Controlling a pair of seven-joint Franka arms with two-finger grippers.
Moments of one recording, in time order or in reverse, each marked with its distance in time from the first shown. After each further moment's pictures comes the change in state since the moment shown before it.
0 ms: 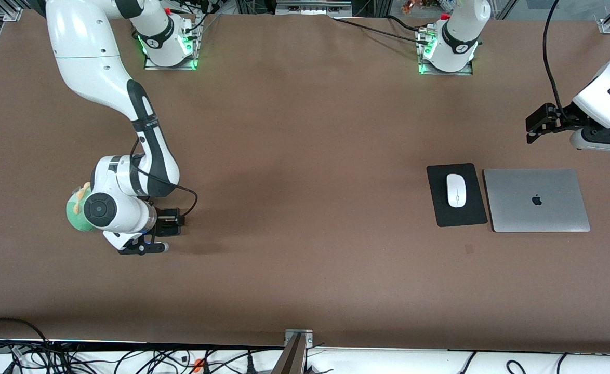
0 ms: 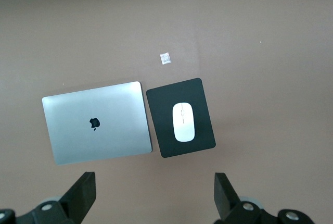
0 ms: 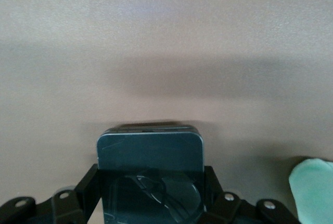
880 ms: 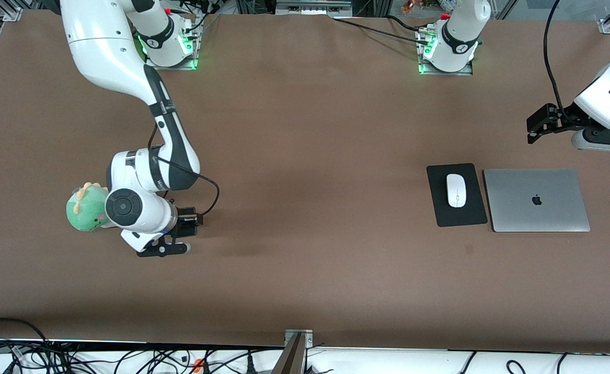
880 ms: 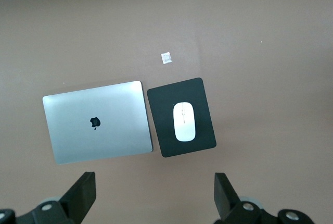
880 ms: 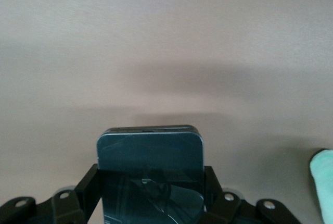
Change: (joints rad) left arm 0.000 0.000 0.004 -0.001 0.000 0.000 0.000; right arm 0.075 -0.012 -0.002 0.126 -0.034 -0.141 0.066
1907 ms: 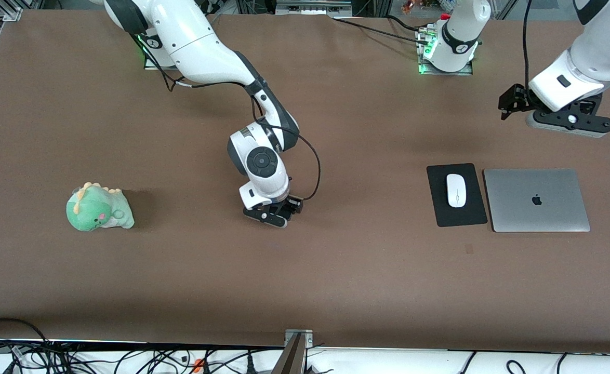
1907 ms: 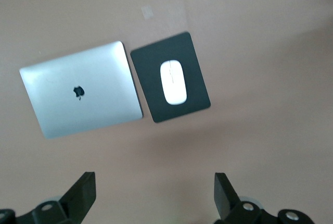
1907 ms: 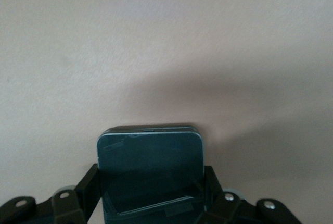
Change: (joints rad) left arm -0.048 -0.112 0.007 -0.192 0.000 -0.013 0.029; right arm 0.322 0.155 0.087 0.104 -0.001 0.215 0.809
